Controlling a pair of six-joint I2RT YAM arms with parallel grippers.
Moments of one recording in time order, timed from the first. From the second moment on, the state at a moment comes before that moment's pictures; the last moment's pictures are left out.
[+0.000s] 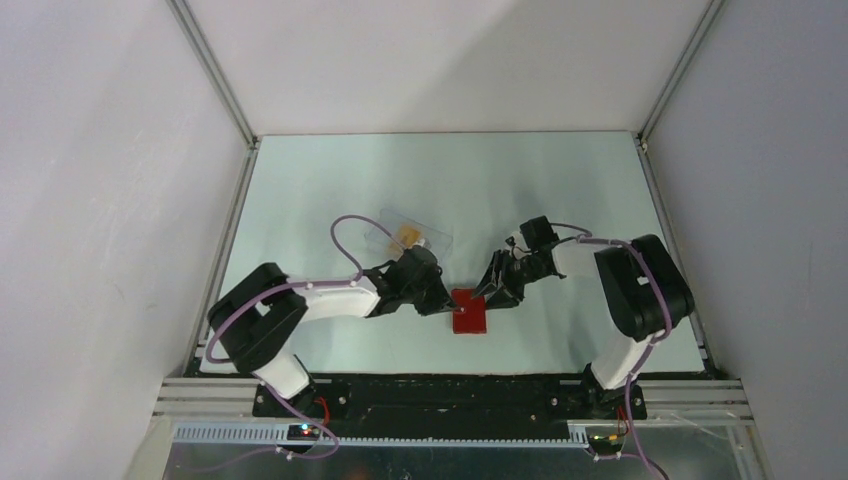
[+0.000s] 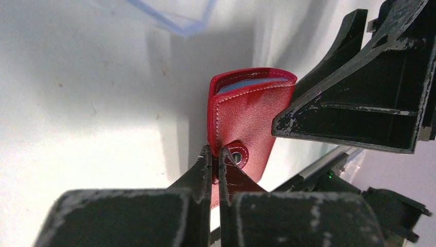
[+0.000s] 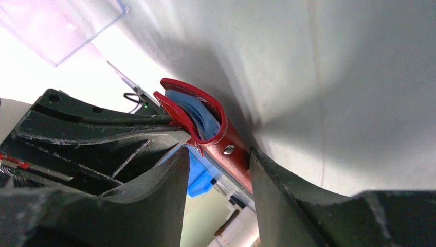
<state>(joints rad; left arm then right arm) -0.87 1.62 0.74 0.03 0.10 -1.12 0.35 1.75 0.79 -0.24 -0.80 0.80</state>
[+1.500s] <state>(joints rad) -0.80 0.96 0.65 0.01 0.06 -1.07 0.27 1.18 0.78 -0.25 -1.06 0.77</state>
